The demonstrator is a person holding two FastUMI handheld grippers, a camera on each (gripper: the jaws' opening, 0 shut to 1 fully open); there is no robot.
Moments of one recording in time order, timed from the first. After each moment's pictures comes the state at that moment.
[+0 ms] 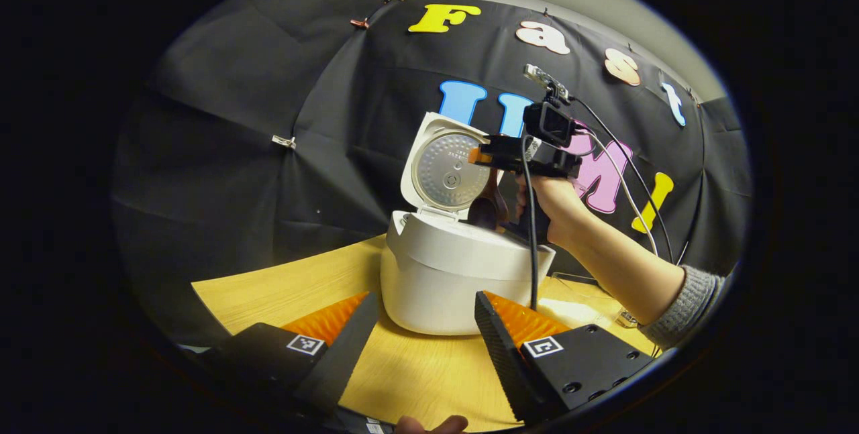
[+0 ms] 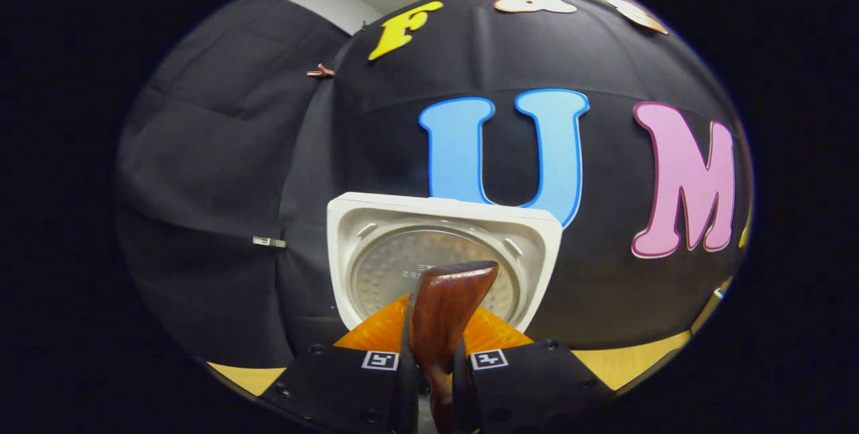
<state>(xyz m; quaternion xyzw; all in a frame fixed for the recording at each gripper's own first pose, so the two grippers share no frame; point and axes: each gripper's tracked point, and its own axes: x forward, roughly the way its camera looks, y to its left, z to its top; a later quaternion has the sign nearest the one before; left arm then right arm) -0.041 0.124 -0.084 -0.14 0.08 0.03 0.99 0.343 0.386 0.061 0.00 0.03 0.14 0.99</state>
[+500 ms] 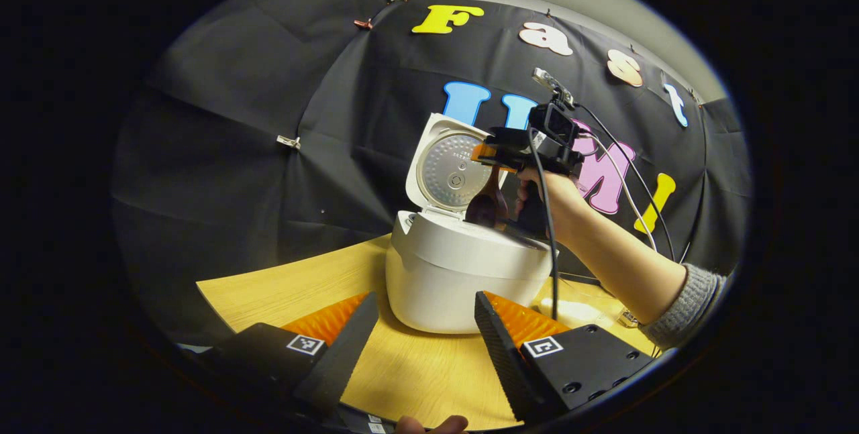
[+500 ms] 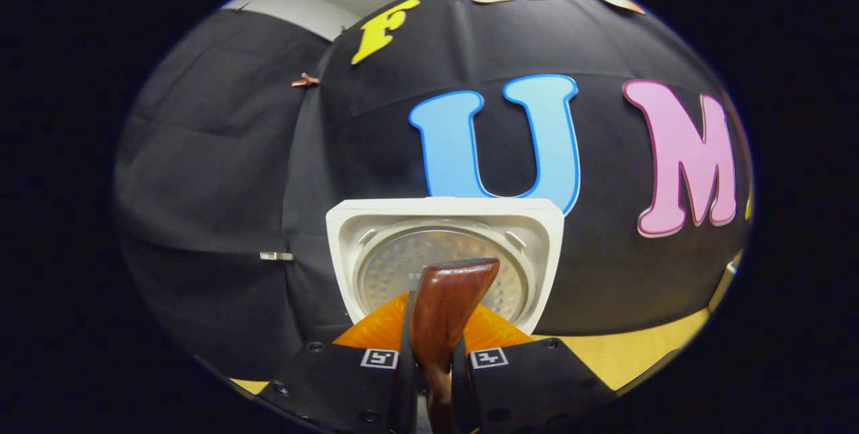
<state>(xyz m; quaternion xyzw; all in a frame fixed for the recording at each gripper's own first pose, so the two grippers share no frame) -0.046 0.130 -0.085 -0.14 0.08 0.03 0.99 0.354 0.374 0.057 0.11 0.06 0.13 0.98</state>
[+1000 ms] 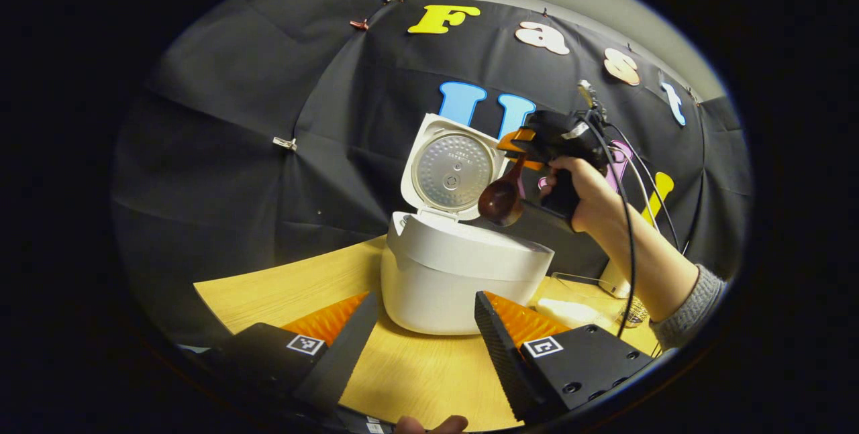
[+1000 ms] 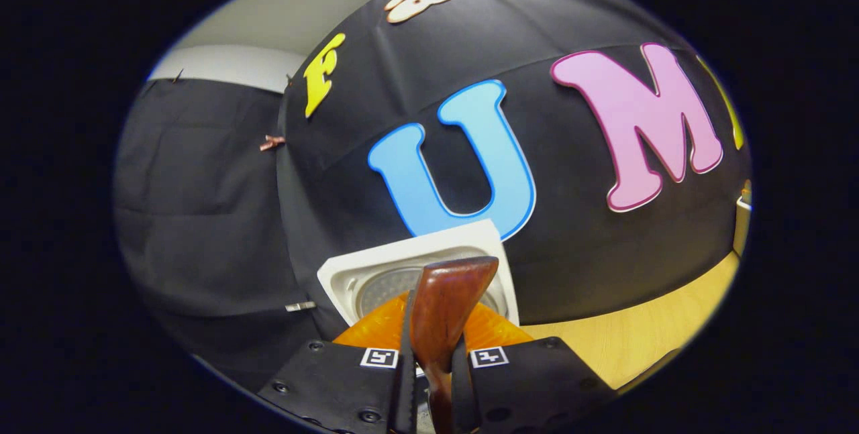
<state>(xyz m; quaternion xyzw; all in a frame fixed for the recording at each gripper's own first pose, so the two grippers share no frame) -0.043 0.122 -0.083 -0.13 0.08 0.02 0.99 0.330 0.302 0.111 0.25 0.03 0.13 0.96</state>
